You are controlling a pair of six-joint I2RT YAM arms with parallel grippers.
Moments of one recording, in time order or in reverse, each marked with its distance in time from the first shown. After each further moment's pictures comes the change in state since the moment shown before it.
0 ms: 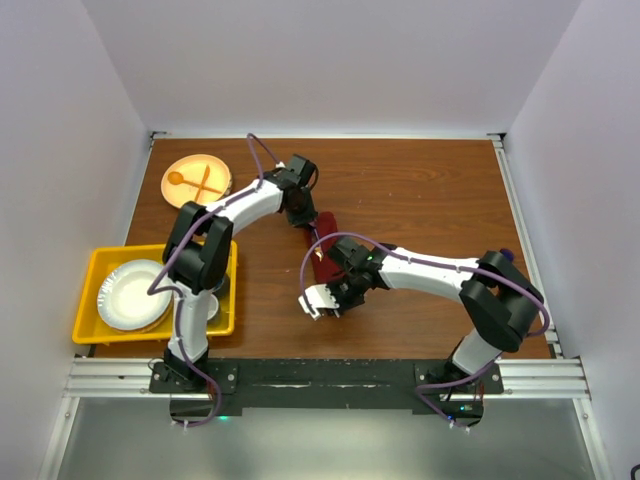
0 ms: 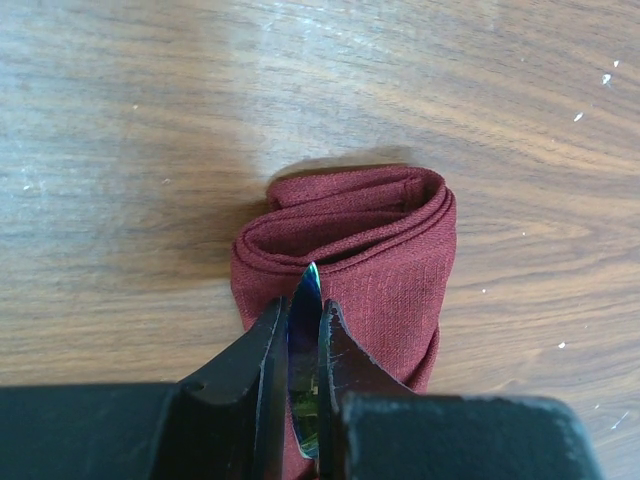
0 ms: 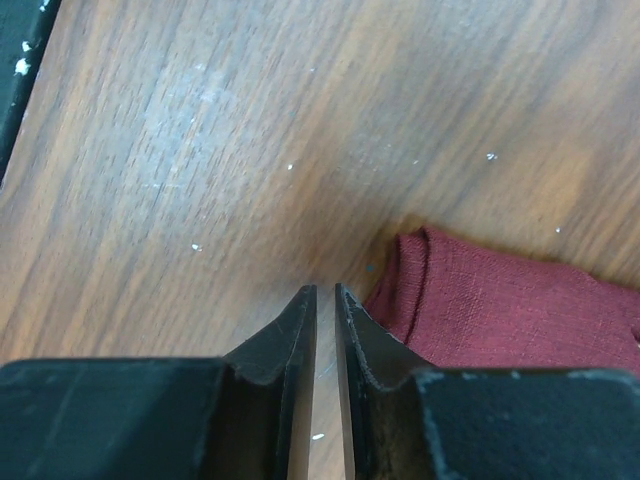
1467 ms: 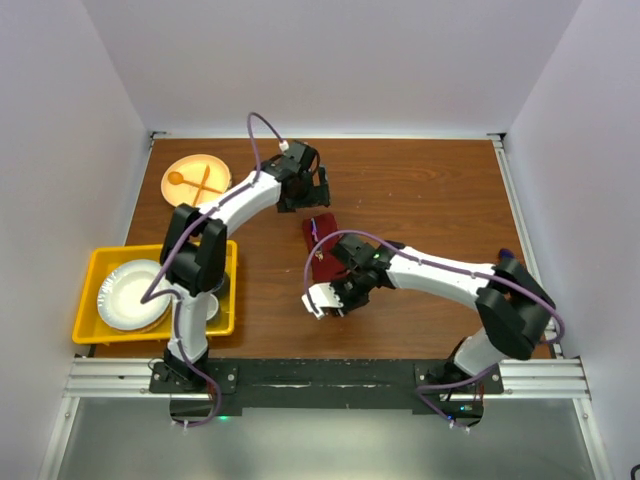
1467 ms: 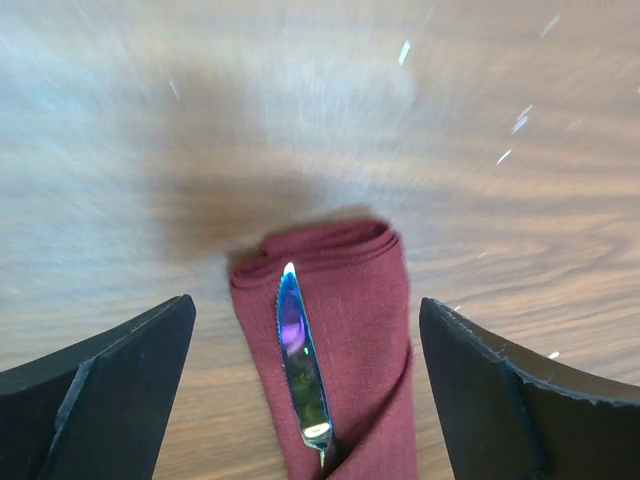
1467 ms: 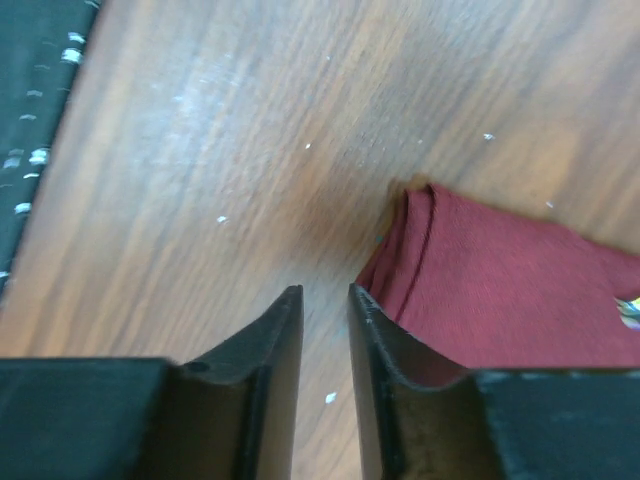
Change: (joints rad) left arm 0.000 -0.013 0.107 -0.018 -0.084 0.142; right arm 0.000 -0.056 0.015 -0.078 0.010 0.001
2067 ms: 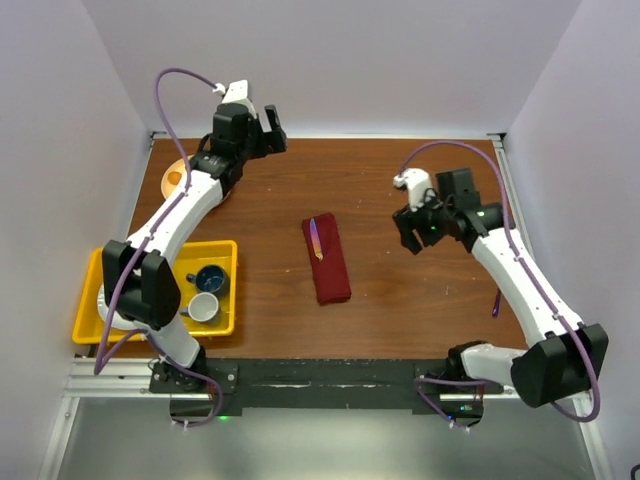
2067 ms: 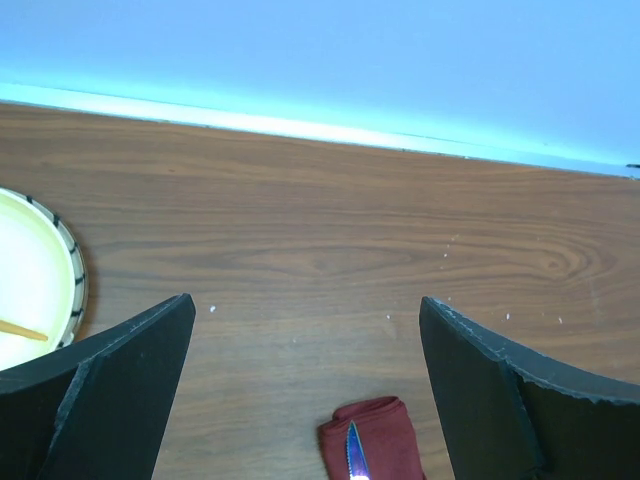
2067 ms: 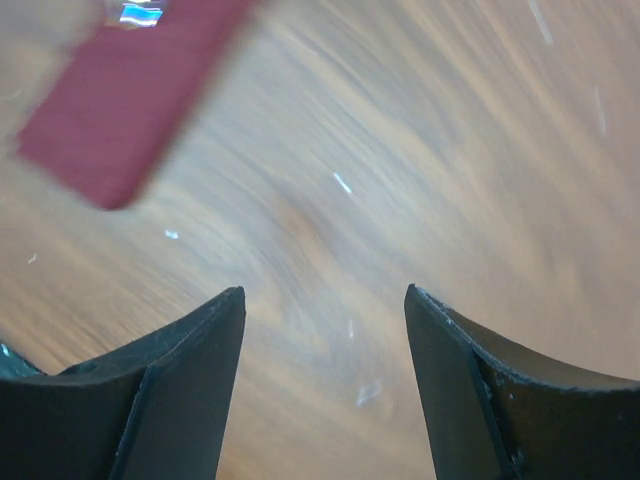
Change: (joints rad) left arm 0.206 -0.373 -0.132 0.383 -0.055 0.235; right arm -0.569 -0.328 0.184 -0.145 0.179 0.725
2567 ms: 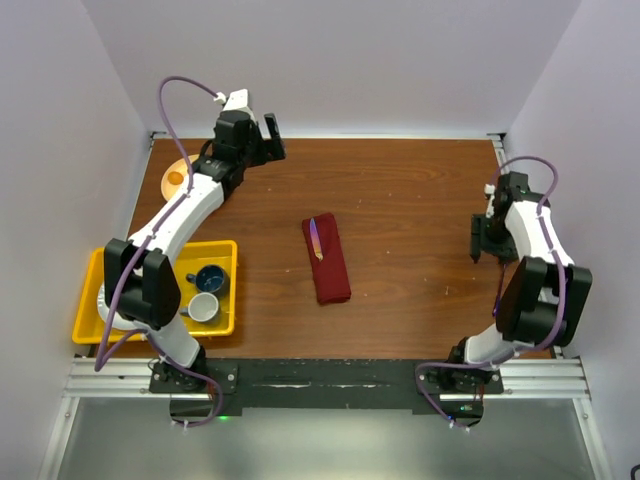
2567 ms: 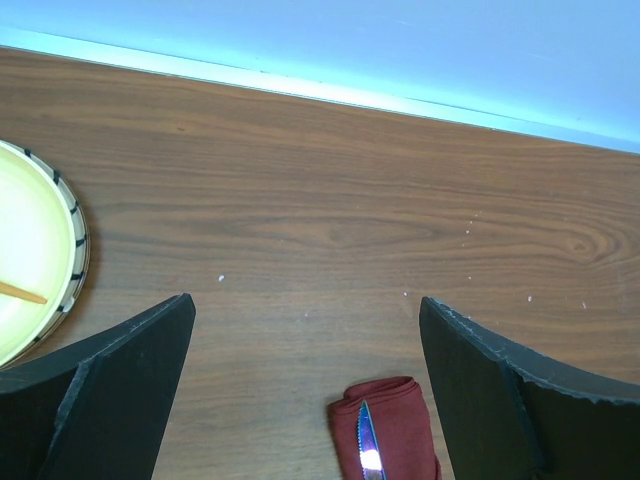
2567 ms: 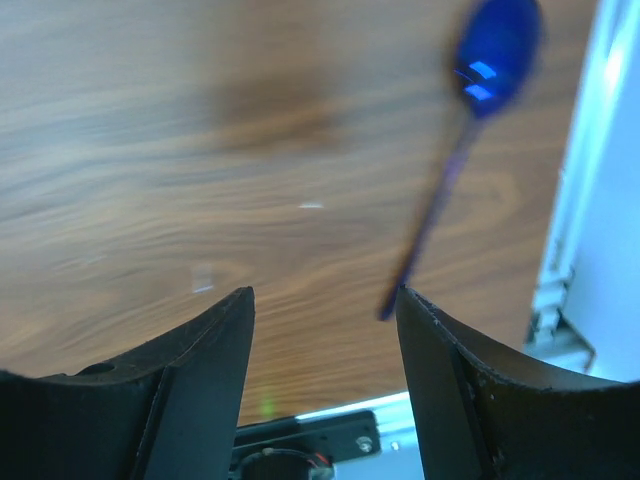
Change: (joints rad) left arm -0.005 0.000 -0.060 -0.010 -0.017 -0.024; right arm -0.542 0.266 0.014 -0.158 0.371 0.335
